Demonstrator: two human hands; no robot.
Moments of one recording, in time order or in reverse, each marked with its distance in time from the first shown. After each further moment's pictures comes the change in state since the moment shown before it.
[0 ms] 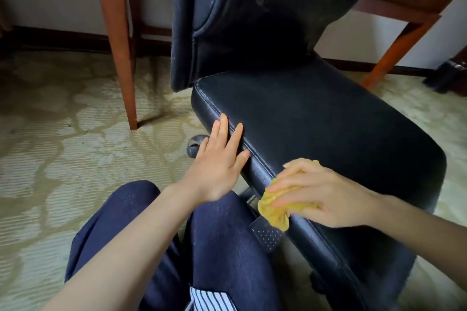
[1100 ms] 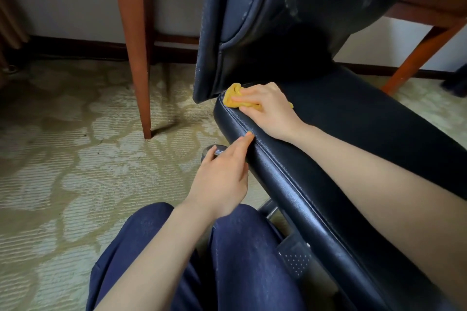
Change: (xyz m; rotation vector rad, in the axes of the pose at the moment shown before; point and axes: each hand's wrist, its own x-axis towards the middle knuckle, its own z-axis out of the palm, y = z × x) left_hand 0.003 -0.032 -0.024 0.040 0.151 0.070; right_hand 0.195 0.057 -0.032 0.116 0.499 0.415
